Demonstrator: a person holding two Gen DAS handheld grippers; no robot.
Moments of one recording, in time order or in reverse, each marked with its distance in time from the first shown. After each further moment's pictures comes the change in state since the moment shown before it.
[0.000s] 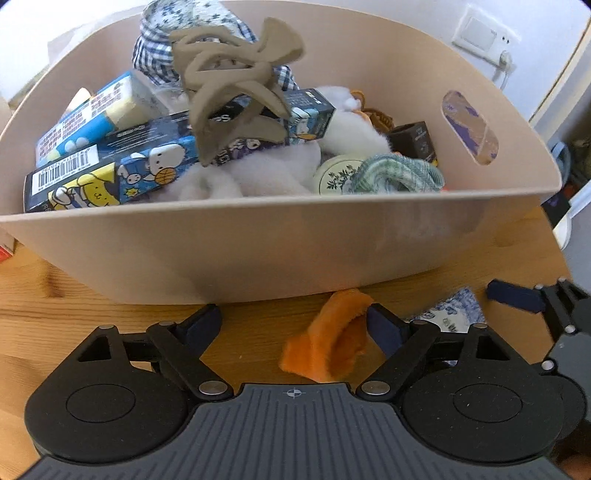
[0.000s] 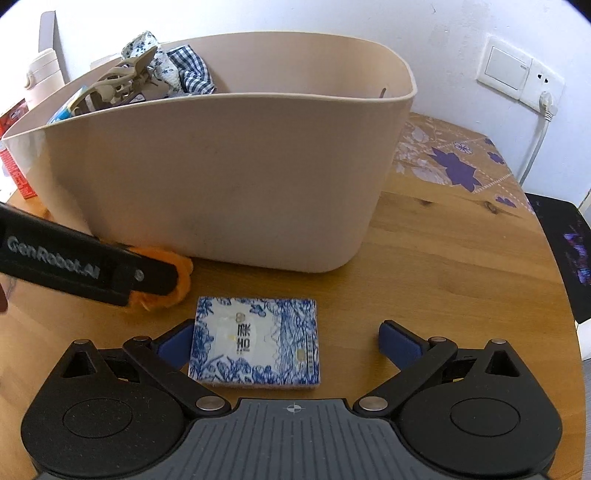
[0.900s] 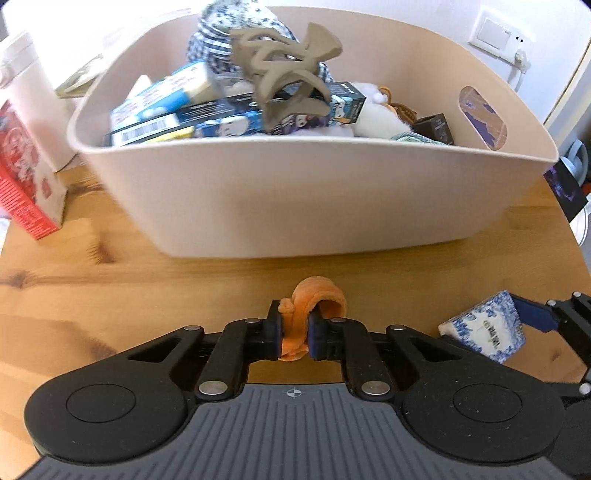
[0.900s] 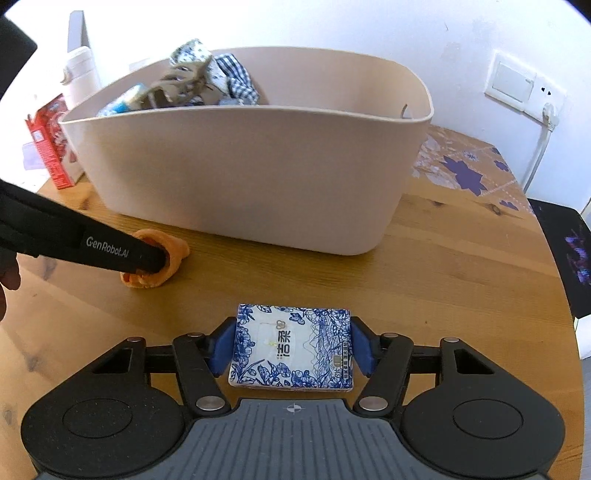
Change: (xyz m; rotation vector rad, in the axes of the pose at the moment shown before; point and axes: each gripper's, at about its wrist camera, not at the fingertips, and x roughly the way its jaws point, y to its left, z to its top) left arm -0.021 0.004 -0.015 -0.038 -0.010 0.080; right arm -0.044 0.025 -0.026 -0.028 -0.031 0.041
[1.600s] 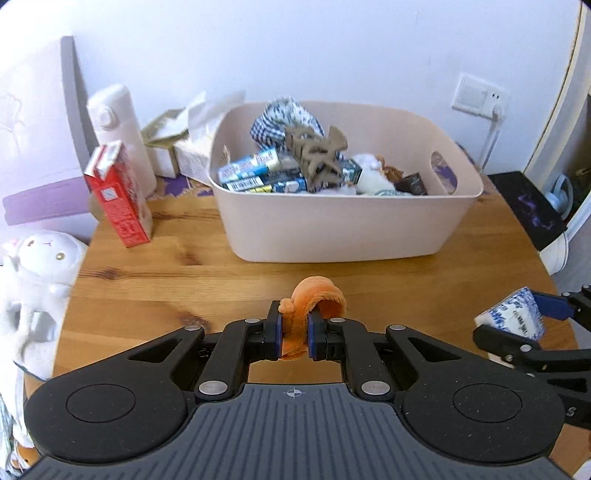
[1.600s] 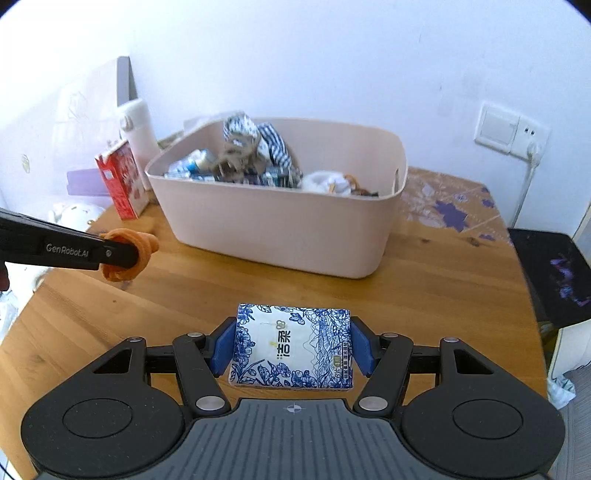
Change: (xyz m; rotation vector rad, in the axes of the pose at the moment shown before) left arm -0.140 0.025 -0.053 -0.027 -0.192 0.047; right arm -0.106 -0.002 -0.007 -0.017 -0.123 0.070
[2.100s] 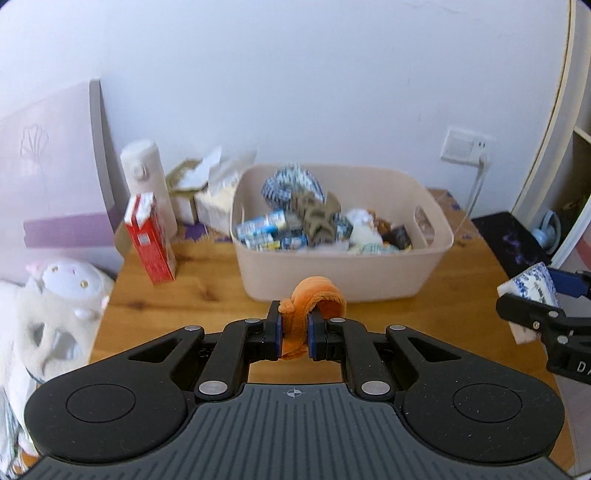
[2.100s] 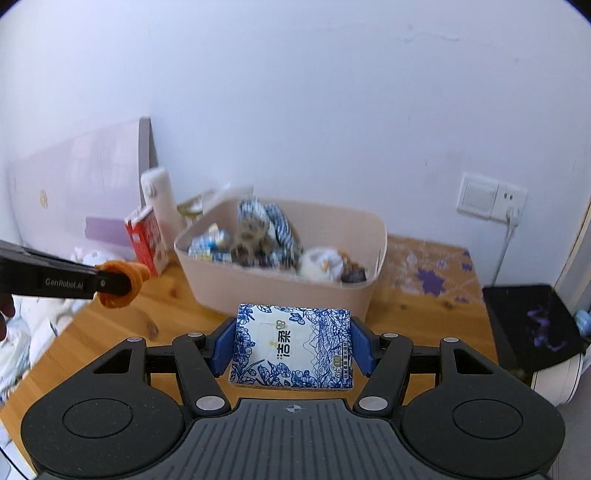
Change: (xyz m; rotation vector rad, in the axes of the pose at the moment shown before) left arm -0.071 0.004 0.017 -0.019 -0.133 0.003; right arm -0.075 -0.005 0.035 -0.028 -0.190 0.002
